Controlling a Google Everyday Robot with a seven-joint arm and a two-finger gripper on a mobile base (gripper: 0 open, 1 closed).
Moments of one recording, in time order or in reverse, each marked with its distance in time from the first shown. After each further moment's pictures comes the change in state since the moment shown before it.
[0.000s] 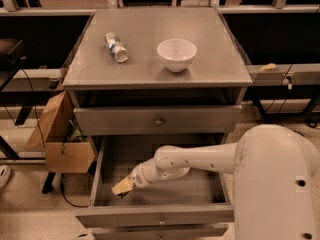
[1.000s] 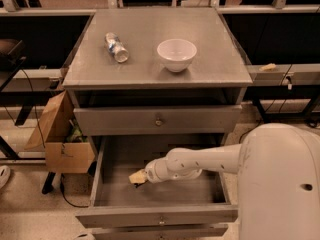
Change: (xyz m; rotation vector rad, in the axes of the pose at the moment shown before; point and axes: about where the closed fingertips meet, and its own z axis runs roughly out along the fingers) arm 0.007 -0.065 -0.032 0.212 -0.078 0.123
